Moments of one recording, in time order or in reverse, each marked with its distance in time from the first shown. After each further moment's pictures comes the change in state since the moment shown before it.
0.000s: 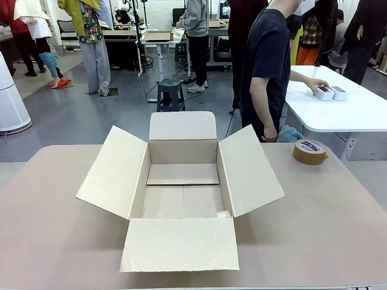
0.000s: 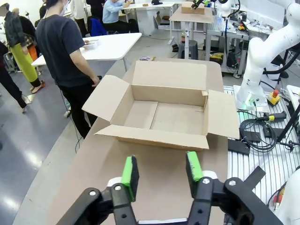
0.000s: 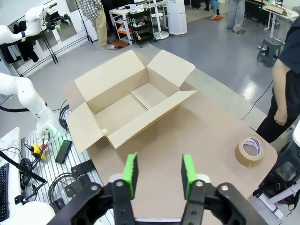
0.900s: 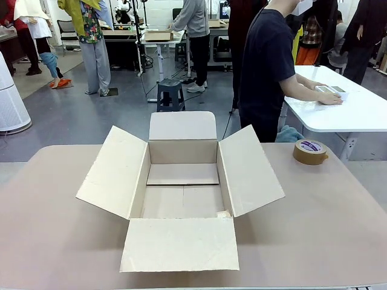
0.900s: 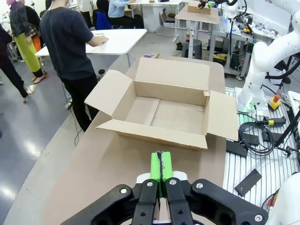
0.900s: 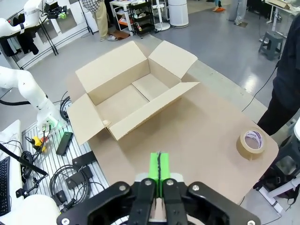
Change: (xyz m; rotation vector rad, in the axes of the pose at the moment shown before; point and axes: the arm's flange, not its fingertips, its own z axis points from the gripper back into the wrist) left arm 0.006 -0.004 0.011 0.029 0.018 0.055; right arm 0.000 0.003 0.002 0.004 0.051 0.005
